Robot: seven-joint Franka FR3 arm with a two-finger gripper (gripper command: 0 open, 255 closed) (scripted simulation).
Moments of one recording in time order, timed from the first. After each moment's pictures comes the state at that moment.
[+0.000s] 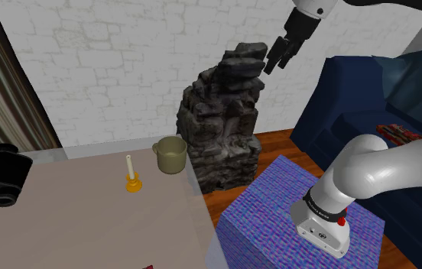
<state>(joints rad) -0.01 -0.82 0.06 -2.29 0.03 1.68 0.02</state>
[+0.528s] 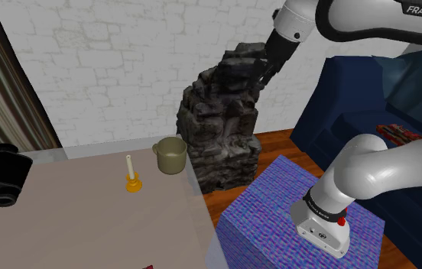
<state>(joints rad) 0.02 -0.82 0.18 -2.42 0.10 1.84 0.15</state>
